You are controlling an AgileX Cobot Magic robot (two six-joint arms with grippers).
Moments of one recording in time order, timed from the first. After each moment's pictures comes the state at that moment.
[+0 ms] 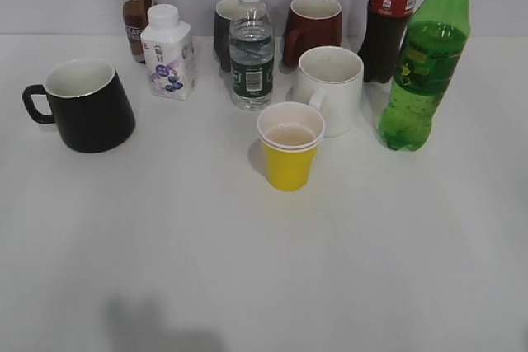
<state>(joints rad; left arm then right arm) -0.02 -0.01 -0.52 0.08 1.07 -0.04 0.07 -0.01 -0.50 -0.03 1.04 -0.03</state>
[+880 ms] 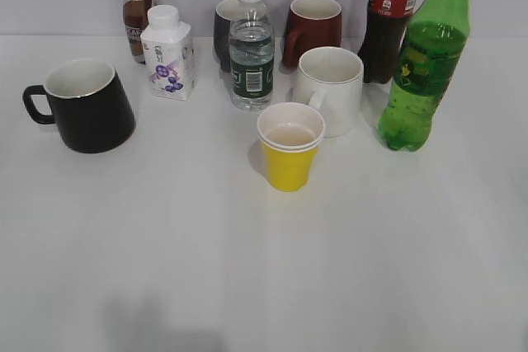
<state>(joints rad) -0.02 -0.01 -0.52 0.08 1.07 -0.04 0.07 -0.01 -0.50 -0.03 1.04 -0.03</state>
